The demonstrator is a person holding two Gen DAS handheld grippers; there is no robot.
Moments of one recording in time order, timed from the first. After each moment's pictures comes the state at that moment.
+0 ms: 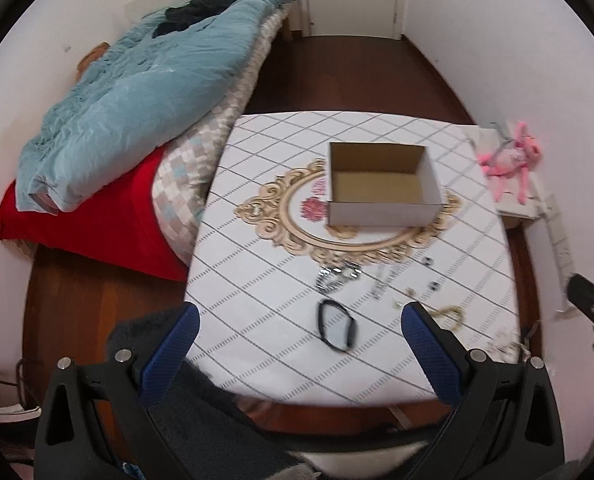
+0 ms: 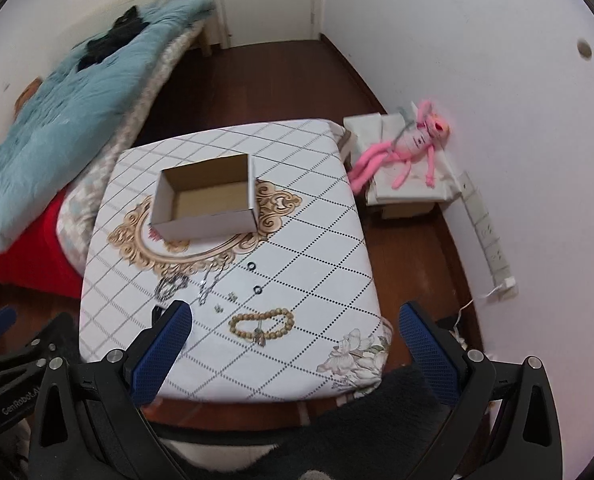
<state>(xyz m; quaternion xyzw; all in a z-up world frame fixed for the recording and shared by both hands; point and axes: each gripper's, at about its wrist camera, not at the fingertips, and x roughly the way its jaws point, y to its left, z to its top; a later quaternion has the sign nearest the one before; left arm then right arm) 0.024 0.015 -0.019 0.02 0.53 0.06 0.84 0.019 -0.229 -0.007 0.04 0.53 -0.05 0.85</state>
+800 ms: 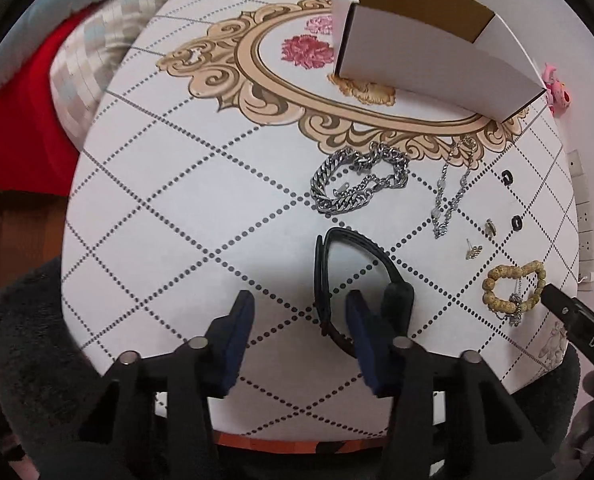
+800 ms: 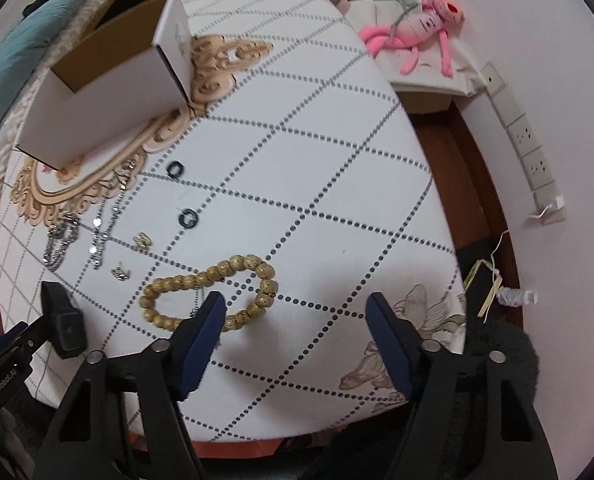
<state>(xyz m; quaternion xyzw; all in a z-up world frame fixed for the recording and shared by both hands) 0.050 0.030 -0.214 -0.05 0.66 0.02 0.75 0.052 -0.230 -0.233 0.07 0.64 -0.08 0.76</state>
